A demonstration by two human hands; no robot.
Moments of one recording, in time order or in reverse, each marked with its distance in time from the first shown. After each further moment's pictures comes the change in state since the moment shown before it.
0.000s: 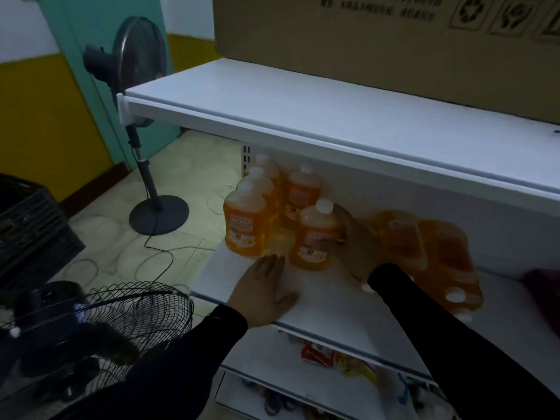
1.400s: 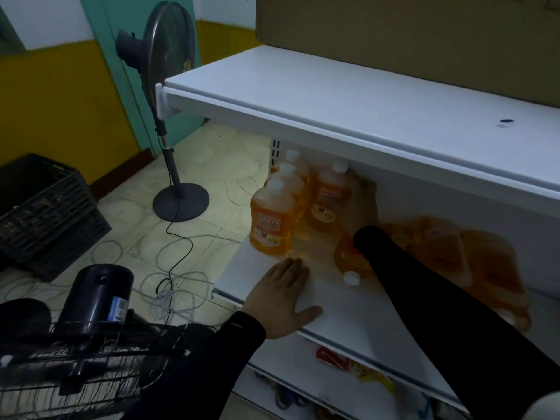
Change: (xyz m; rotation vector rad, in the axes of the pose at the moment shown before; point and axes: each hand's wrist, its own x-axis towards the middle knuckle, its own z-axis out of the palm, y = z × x) left_hand -0.008 -0.015 0.009 0.210 0.008 0.090; right_hand 0.101 -0.012 0.045 -0.043 0.273 0.026
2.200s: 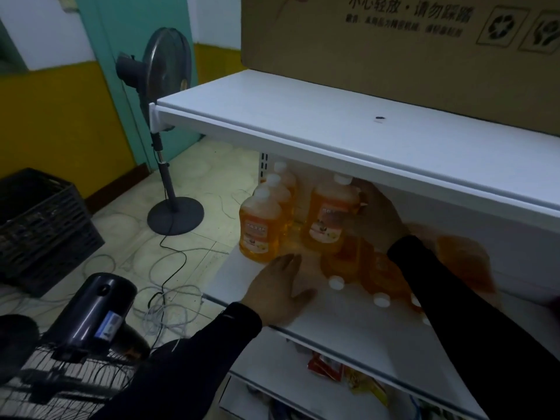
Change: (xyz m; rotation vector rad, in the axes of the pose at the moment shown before) left_hand 0.020 0.022 -0.036 -0.334 0.010 -0.147; right_hand -0.034 -0.026 -0.095 0.289 -0.219 -0.116
